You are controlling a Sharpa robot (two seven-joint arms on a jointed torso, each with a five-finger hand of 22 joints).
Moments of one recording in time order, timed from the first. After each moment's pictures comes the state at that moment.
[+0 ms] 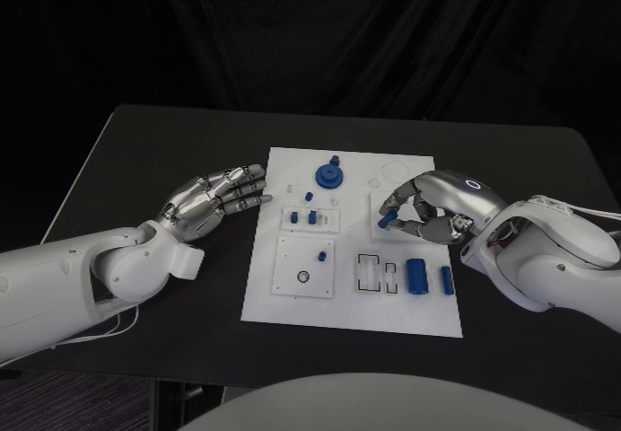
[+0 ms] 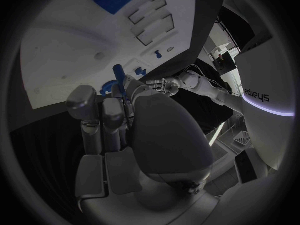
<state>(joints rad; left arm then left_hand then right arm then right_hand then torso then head) 1.16 -1.01 -0.21 1.57 0.09 0.15 0.57 1.45 0.24 -0.04 0.19 0.52 0.58 0.17 0.07 0.06 0.35 0.17 0.24 0.06 0.25 0.25 0.18 0.04 0.12 0.35 0.29 0.08 0.32 1.31 -1.13 -0.25 1.97 -1.54 -0.50 -0.20 1.60 -0.07 0.35 0.16 0.12 1.04 0.13 0.23 0.22 1.02 0.10 0.43 0.08 1.35 -0.01 1.24 0.95 0.12 1.38 0.10 0.94 1.31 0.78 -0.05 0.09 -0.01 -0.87</state>
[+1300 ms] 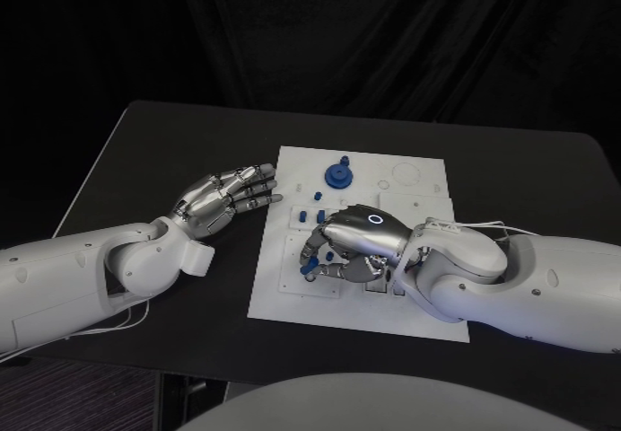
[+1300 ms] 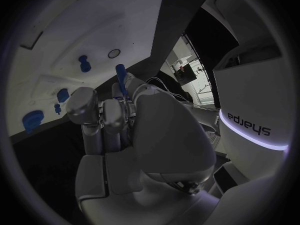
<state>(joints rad) 1.16 -1.00 -0.21 1.57 0.09 0.15 0.57 1.45 0.24 -0.03 0.19 0.52 0.58 0.17 0.07 0.06 0.35 0.17 0.24 0.06 0.25 0.25 0.18 0.04 0.12 0.35 0.29 0.08 0.32 1.24 -0.78 -0.25 1.85 -1.61 -0.41 -0.01 1.58 -0.10 0.36 0.14 0.09 1.06 0.12 0.24 0.25 1.06 0.09 0.40 0.09 1.37 -0.02 1.26 0.99 0.12 1.39 0.09 0.99 1.31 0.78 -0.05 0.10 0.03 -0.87</state>
